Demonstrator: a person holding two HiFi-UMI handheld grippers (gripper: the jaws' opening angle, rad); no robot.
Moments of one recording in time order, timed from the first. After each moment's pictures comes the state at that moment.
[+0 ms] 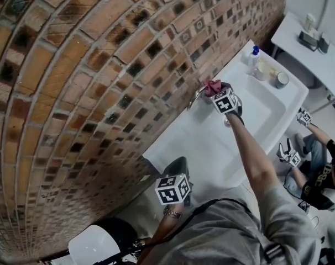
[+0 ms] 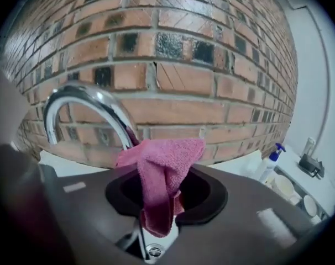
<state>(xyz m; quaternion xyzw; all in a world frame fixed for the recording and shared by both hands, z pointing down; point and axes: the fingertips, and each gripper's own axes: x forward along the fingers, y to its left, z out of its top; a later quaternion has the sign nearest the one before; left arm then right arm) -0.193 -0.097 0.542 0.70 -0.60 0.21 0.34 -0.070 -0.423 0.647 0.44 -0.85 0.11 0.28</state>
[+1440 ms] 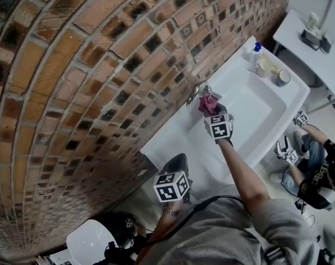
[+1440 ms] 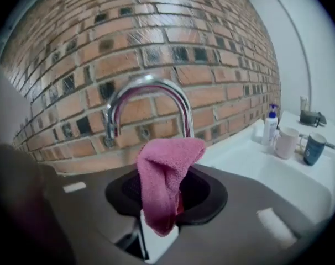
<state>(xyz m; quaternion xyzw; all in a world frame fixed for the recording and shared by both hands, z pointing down) -0.189 -0.100 0.551 0.69 -0.60 0.20 0.36 -0.106 -0.319 0.662 0.46 -0.84 0.21 0.18</state>
